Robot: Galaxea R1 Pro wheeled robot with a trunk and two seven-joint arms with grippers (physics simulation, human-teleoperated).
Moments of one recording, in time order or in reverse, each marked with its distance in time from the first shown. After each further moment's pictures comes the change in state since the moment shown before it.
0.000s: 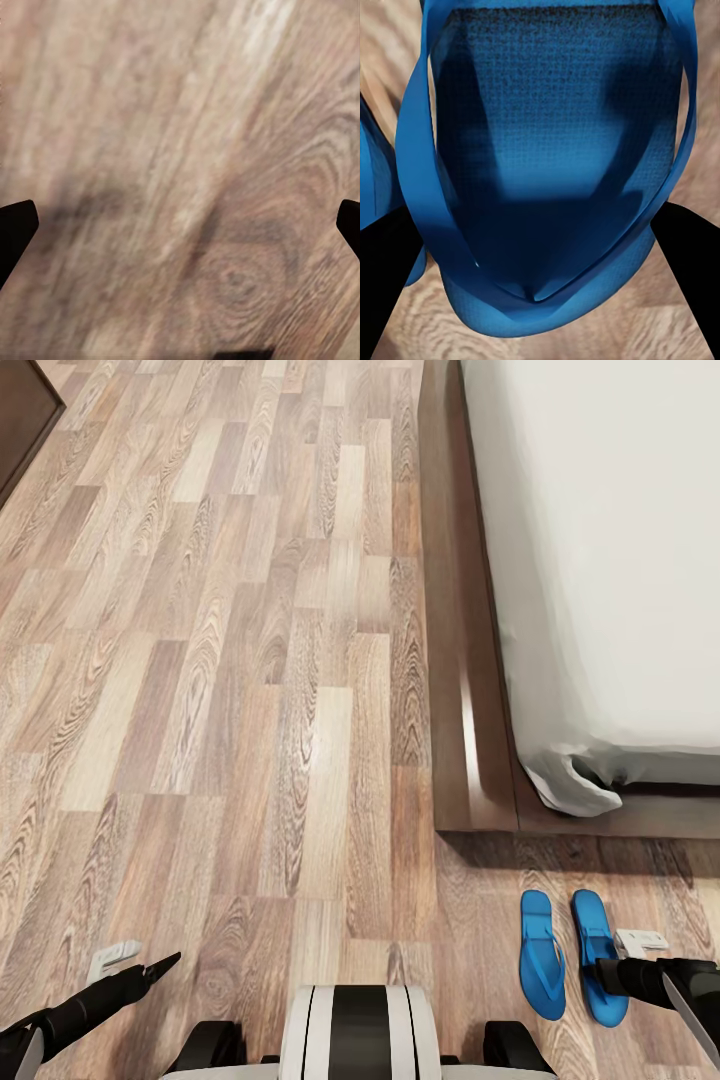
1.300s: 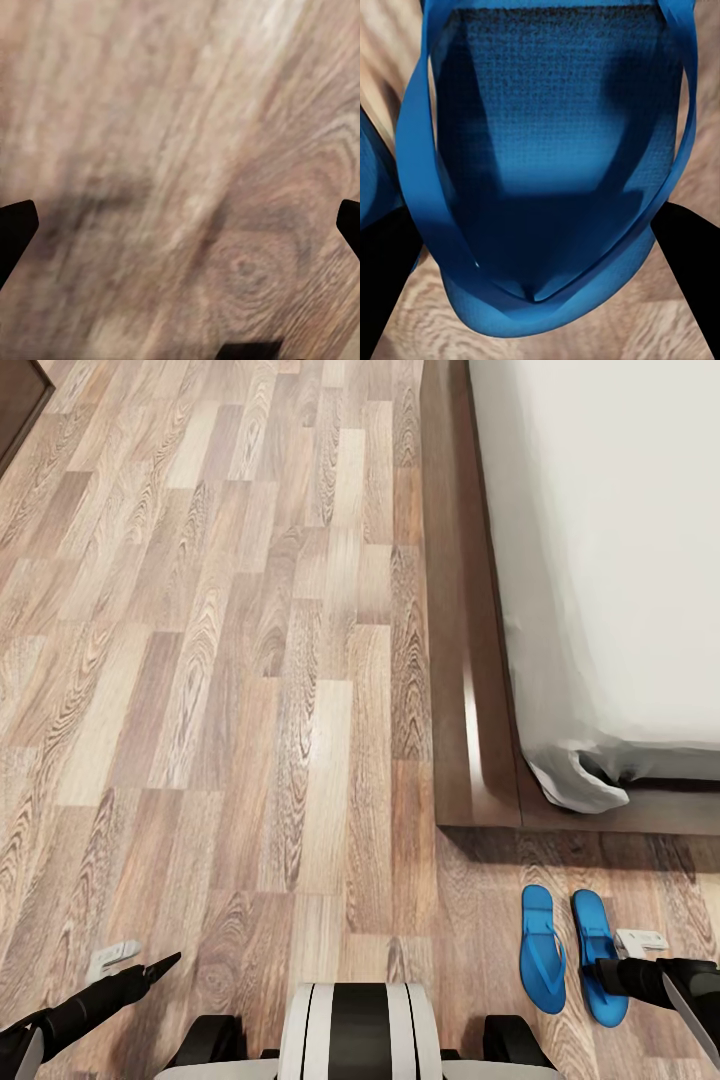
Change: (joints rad) left arm 0.000 0.000 0.000 0.000 0.000 0.000 -0.001; right arm 0.000 0.000 0.000 0.000 0.000 0.000 0.000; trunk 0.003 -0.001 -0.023
